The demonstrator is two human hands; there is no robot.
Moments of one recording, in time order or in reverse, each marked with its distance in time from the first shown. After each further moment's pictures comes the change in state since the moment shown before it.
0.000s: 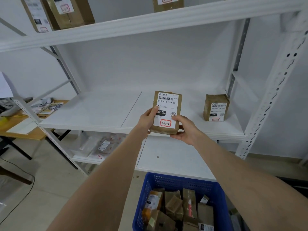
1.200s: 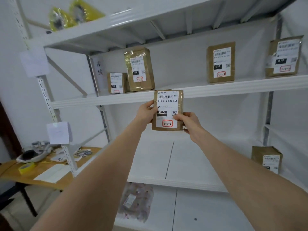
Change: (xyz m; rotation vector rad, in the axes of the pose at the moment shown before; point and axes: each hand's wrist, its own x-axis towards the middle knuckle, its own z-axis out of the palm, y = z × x) left_hand -0.017 0.170 -0.279 0.049 0.068 0.546; right_hand -0.027 -0.104 0.299 -0.151 0.056 -0.494
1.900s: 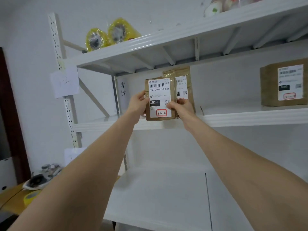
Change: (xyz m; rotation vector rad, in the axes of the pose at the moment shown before) left_hand 0.146 0.024 -0.211 -0.066 0.139 0.205; right_hand 0.116 -0.060 0.243 0.010 -0.041 -0.312
